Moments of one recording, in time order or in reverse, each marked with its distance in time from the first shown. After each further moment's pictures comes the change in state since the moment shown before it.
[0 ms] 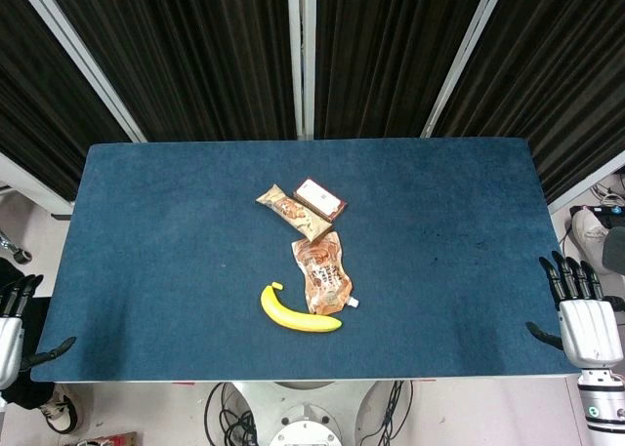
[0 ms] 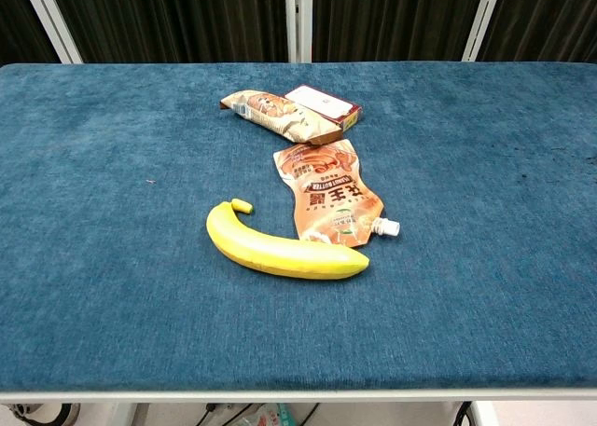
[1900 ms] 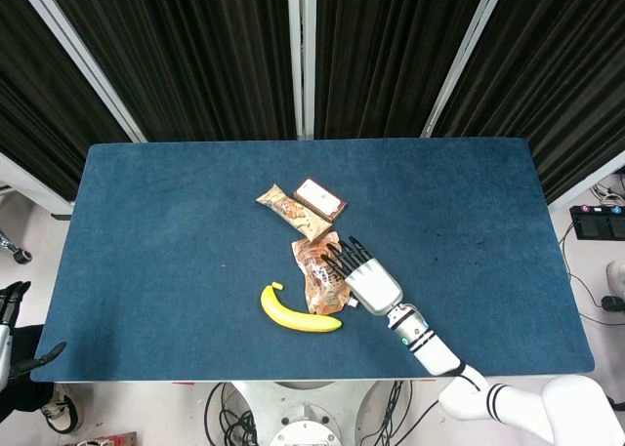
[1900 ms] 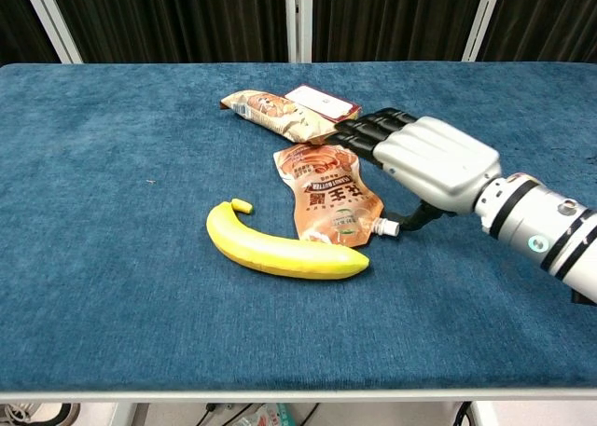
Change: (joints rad) left arm 0.025 -0.006 0.011 0.045 -0.016 0.013 -0.047; right arm 0.517 -0.608 0.116 0.379 -0.147 -0.508 -0.253
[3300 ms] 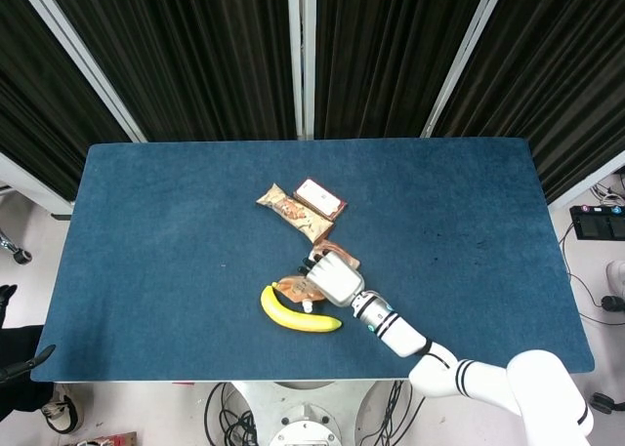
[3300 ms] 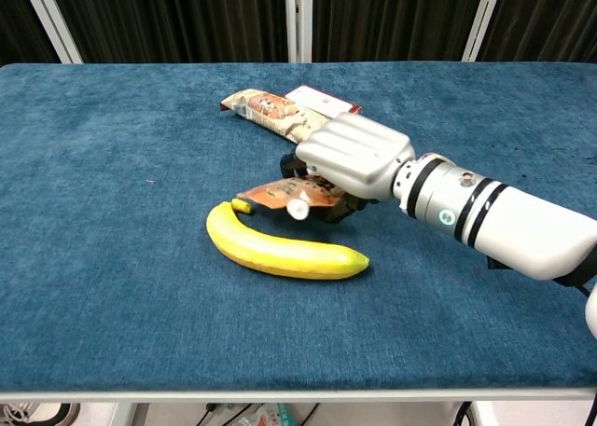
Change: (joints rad) left arm 0.018 0.000 -0.004 0.042 -0.014 0.008 -0.053; right arm 0.191 -0.069 0.026 0.061 0.061 -0.109 -0.008
